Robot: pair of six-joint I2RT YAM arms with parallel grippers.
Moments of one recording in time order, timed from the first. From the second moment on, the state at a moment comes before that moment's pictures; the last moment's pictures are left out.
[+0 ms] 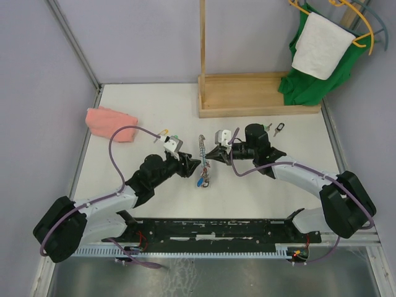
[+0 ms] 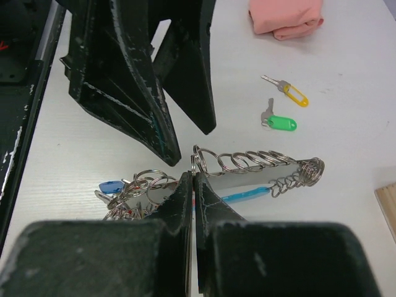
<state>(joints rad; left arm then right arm) -0.73 1.07 0.34 0.57 0.06 -0.27 0.60 1.36 0.71 0.33 -0.81 -0.42</state>
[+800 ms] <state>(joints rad) -0.70 1.12 0.38 0.66 0.06 -0.30 0.60 1.39 0.74 0.25 -0.93 -0.50</state>
